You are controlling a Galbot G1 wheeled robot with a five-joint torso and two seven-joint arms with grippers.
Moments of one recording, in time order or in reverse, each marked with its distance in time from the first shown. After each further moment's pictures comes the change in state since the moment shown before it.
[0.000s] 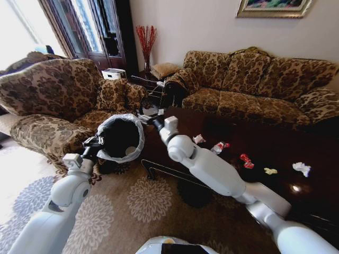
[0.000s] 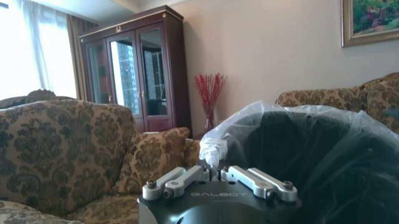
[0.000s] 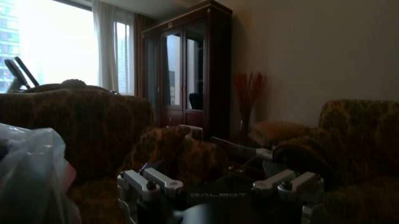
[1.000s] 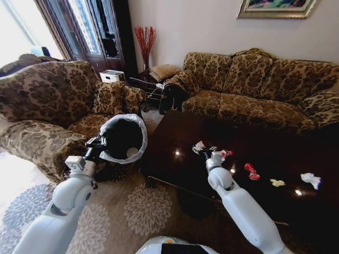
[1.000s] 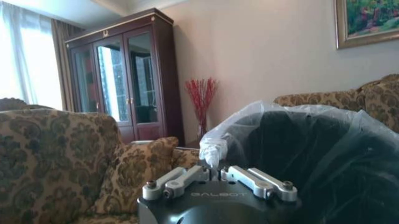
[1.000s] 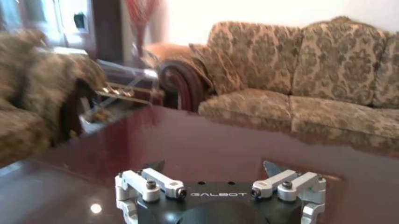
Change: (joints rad) left arm 0.016 -0.019 0.024 -0.042 0.048 -0.007 0.005; right arm -0.533 -0.074 0.418 -0.023 -0.199 -0.008 -0.012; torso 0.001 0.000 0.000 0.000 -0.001
